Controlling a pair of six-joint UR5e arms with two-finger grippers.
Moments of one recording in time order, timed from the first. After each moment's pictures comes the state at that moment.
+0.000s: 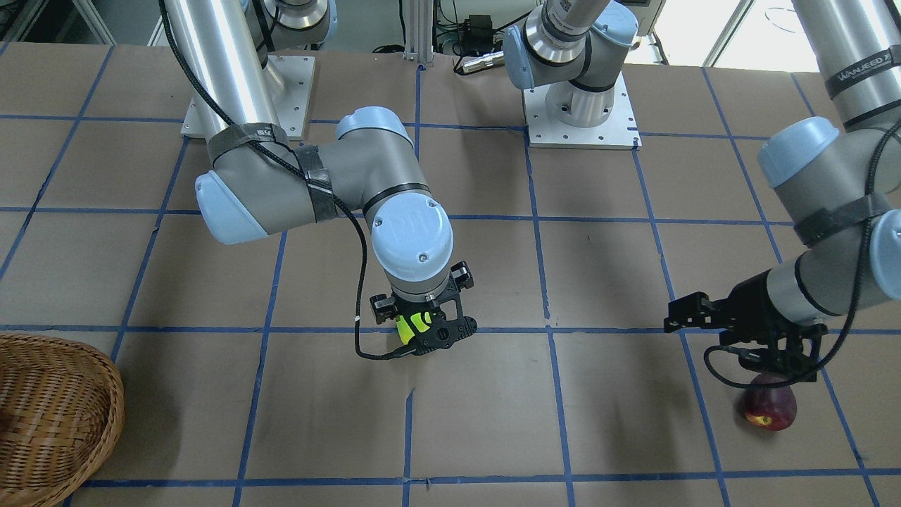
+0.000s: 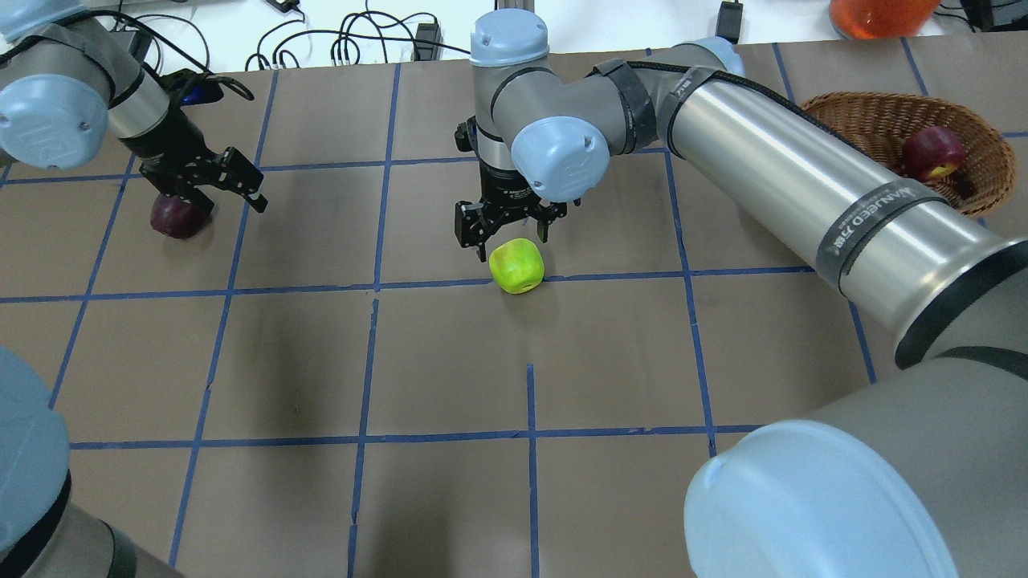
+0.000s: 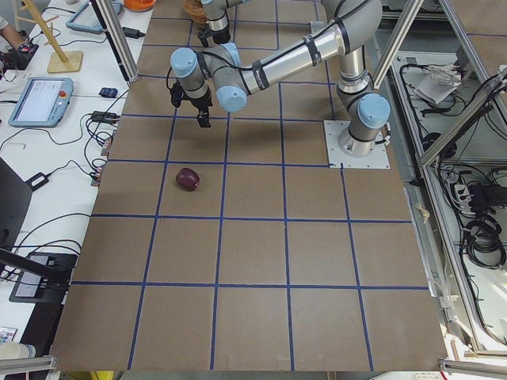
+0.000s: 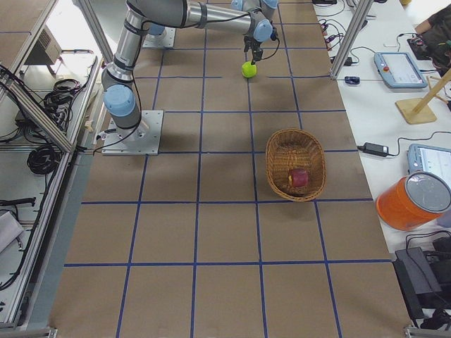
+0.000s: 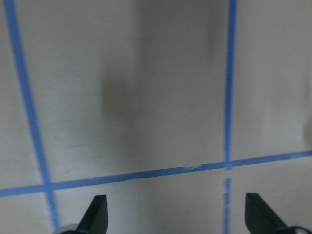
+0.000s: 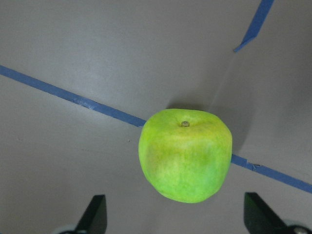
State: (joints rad) left arm -1.22 -1.98 -1.53 -1.33 1.45 0.59; right arm 1.95 -0.99 1.35 -1.77 -1.46 -0.01
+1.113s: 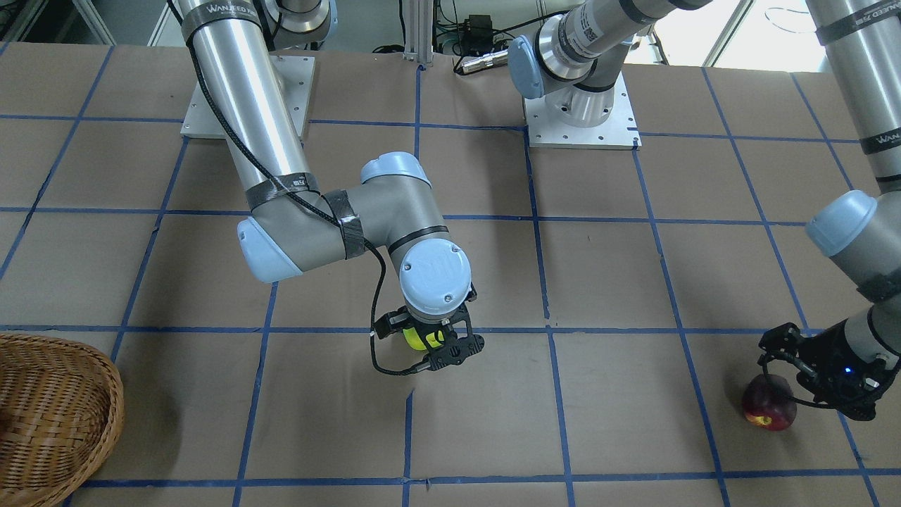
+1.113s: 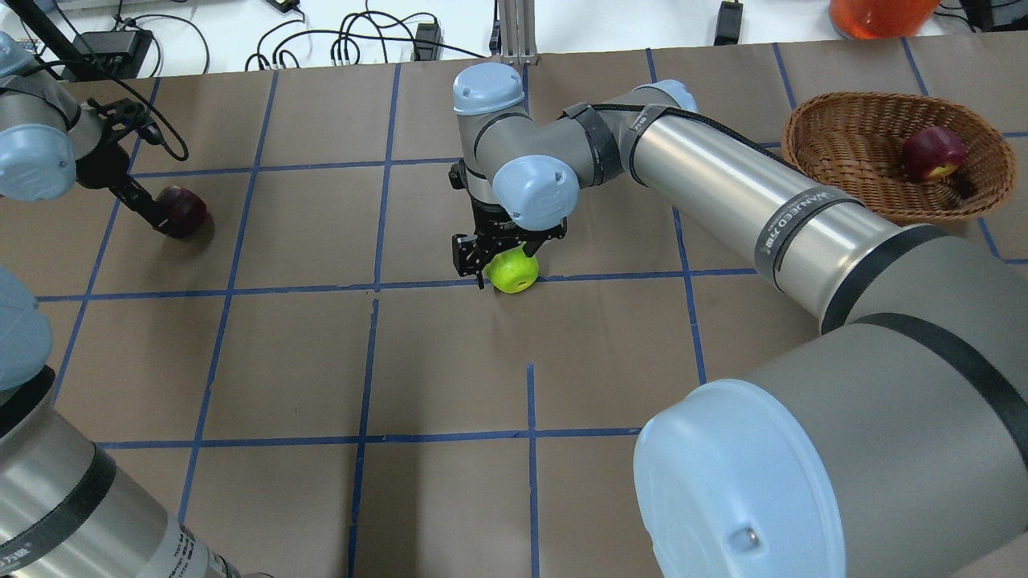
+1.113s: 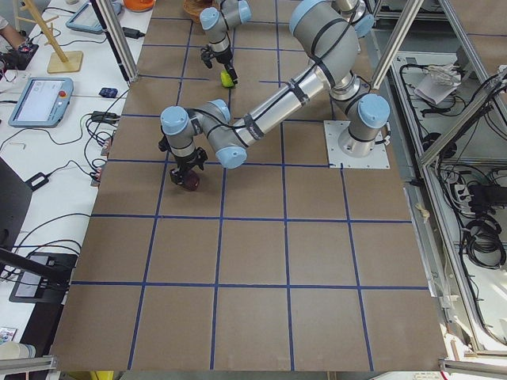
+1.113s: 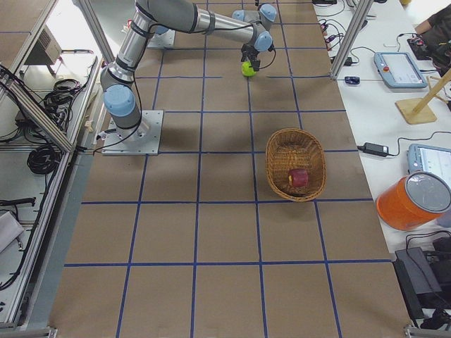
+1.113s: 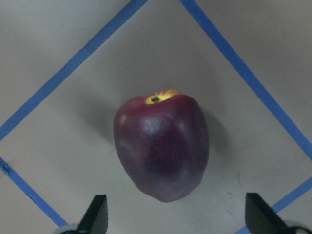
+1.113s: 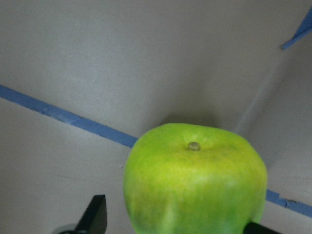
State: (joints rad) left arm -1.08 -2.19 -1.46 -1.08 1.60 1.20; right arm 1.97 -0.89 1.35 -1.82 -1.49 -0.01
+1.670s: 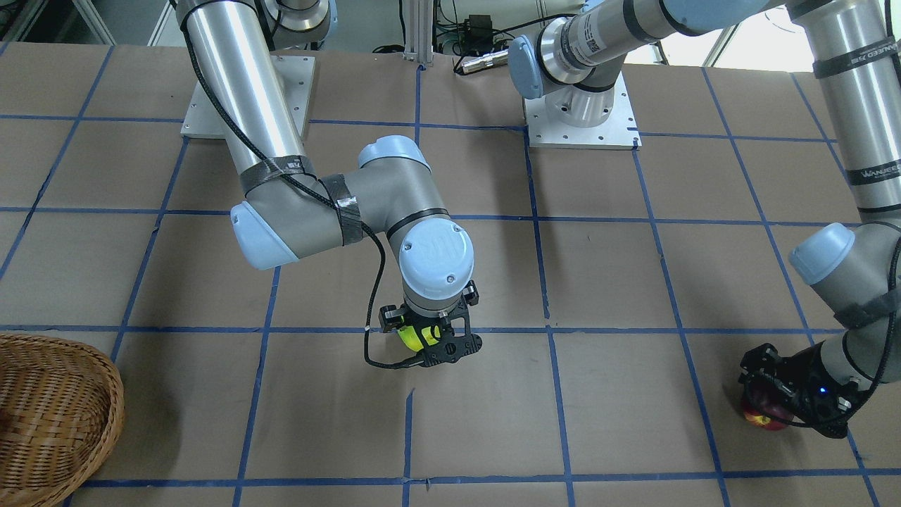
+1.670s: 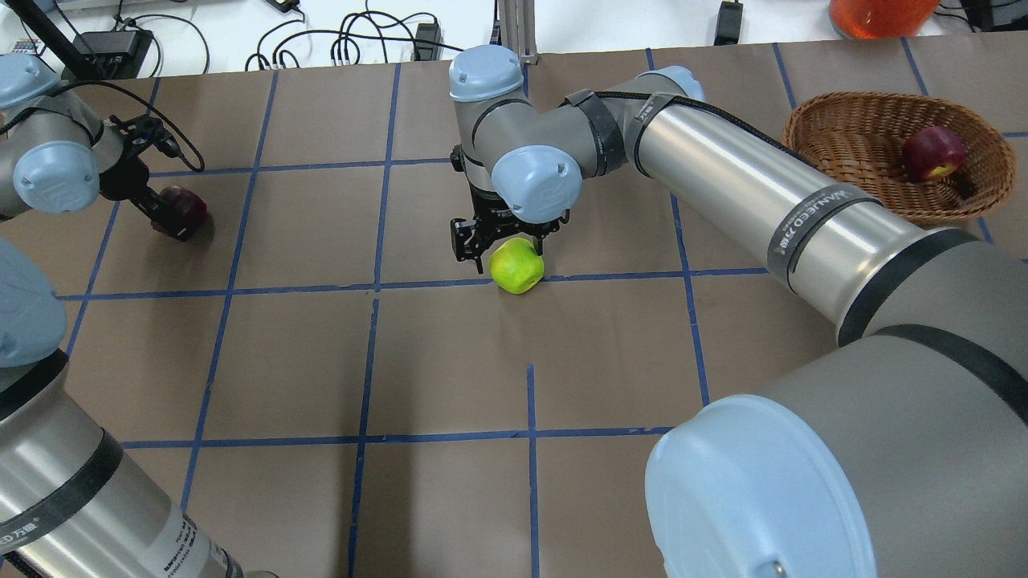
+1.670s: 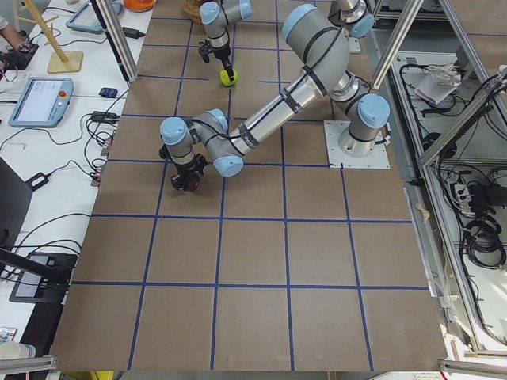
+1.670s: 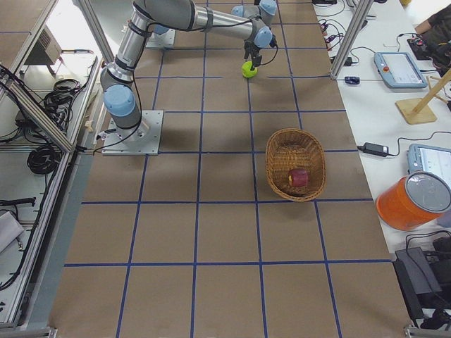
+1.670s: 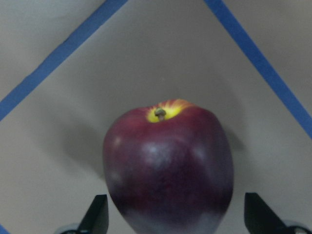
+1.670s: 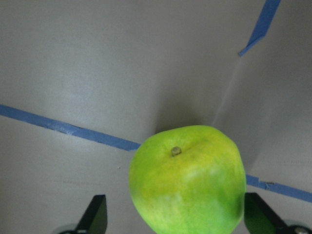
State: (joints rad) left arm -1.08 -2.25 -1.45 -1.03 1.56 1.19; right arm 1.97 -0.92 1.35 -1.82 -1.51 0.10
